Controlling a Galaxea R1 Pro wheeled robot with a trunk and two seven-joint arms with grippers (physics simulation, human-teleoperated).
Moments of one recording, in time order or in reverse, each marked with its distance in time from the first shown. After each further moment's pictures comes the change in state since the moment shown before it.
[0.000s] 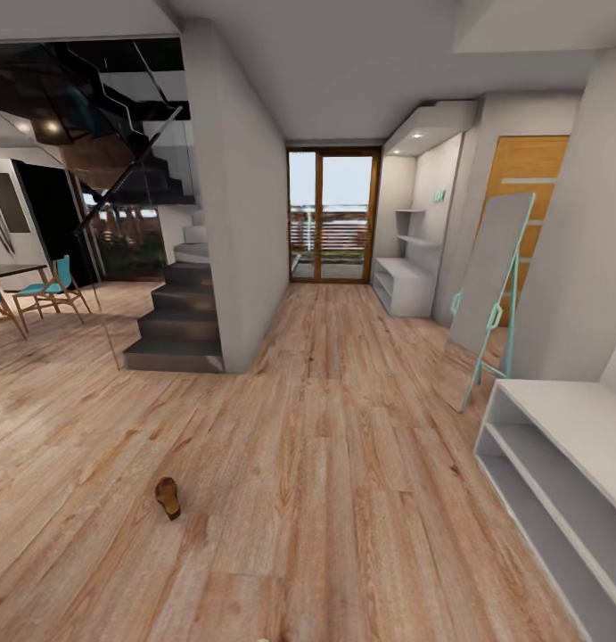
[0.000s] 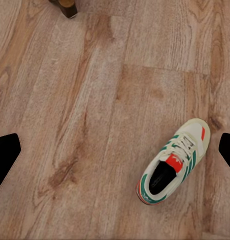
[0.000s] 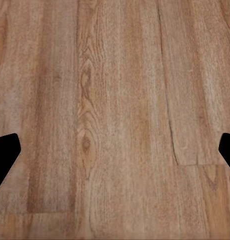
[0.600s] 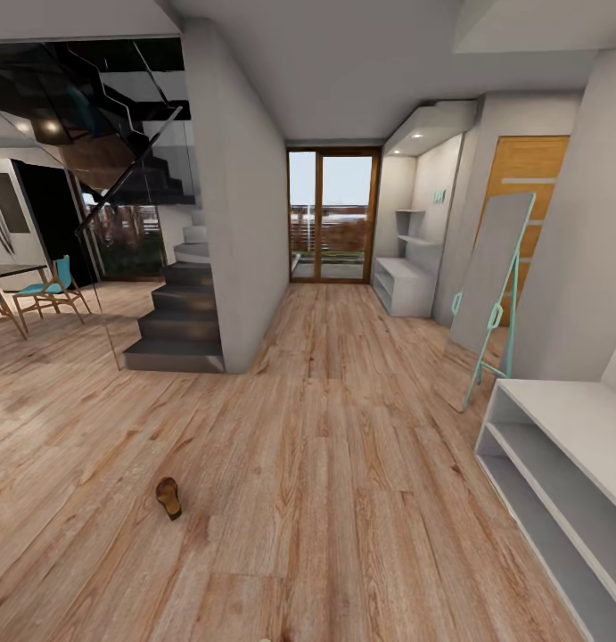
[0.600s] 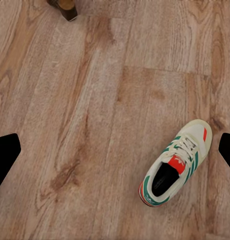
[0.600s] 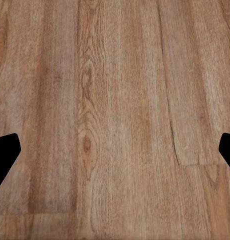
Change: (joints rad) left arm -0.001 0.001 -0.004 -0.002 -0.007 -0.002 0.000; right arm 0.000 -0.001 -0.002 0.000 0.000 -0.001 -0.001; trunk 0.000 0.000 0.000
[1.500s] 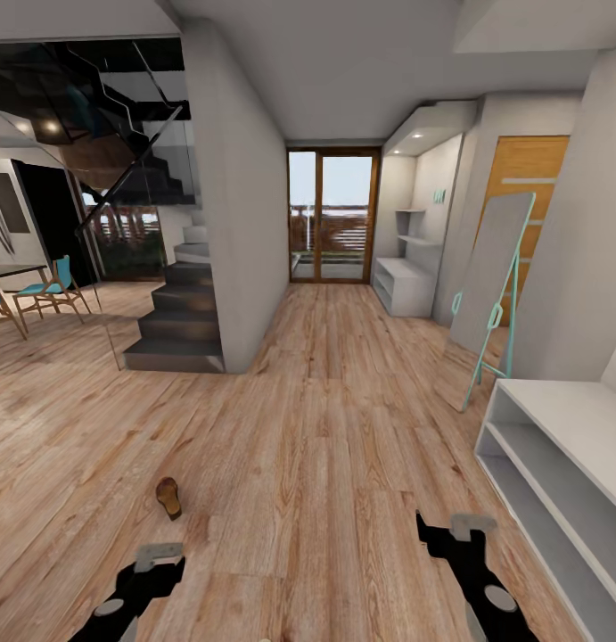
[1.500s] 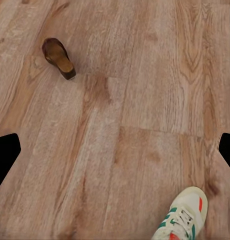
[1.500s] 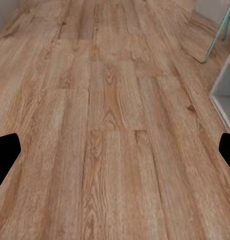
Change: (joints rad) left arm -0.256 0.029 -0.013 0.003 -0.005 0.156 -0.027; right arm -0.220 -0.014 -0.002 -0.245 -0.003 0.014 0.002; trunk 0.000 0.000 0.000
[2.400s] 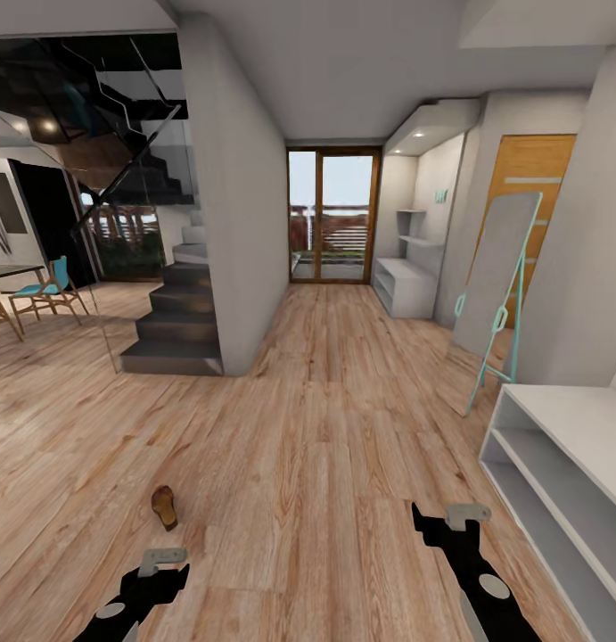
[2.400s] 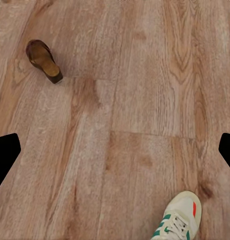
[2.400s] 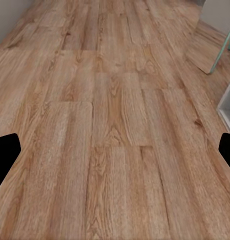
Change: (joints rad) left arm 0.007 -0.002 -0.008 0.004 -0.018 0.013 -0.040; right arm -0.029 0.007 0.005 0.003 0.004 -0.001 0.004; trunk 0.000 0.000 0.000
